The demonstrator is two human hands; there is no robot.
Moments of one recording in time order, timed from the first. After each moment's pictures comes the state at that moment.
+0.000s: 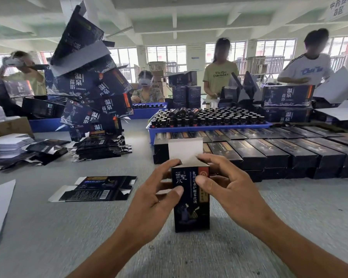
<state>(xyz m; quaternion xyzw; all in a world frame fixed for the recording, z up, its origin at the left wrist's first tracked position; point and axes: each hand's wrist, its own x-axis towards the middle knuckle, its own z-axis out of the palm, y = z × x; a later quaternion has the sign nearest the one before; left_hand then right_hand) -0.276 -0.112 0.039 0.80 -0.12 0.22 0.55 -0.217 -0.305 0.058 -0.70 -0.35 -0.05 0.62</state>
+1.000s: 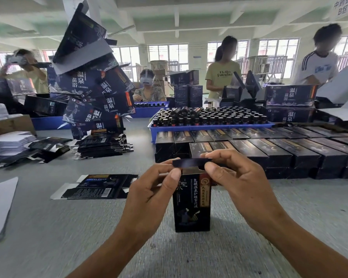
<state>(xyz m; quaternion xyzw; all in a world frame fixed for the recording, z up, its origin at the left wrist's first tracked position) -0.282 -0.119 0.050 0.76 -0.13 0.31 0.56 -0.222 -0.306 0.070 -0.64 -0.32 -0.07 0.69</state>
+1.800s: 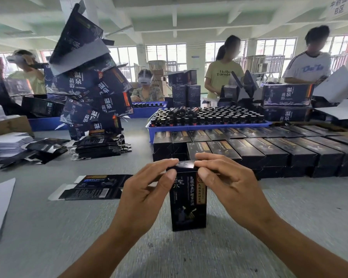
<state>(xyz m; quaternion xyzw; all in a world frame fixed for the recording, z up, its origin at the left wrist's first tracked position) -0.281 -0.111 0.050 0.79 -0.11 0.33 0.51 -0.215 -0.308 0.056 -0.71 -0.37 -0.15 0.58</state>
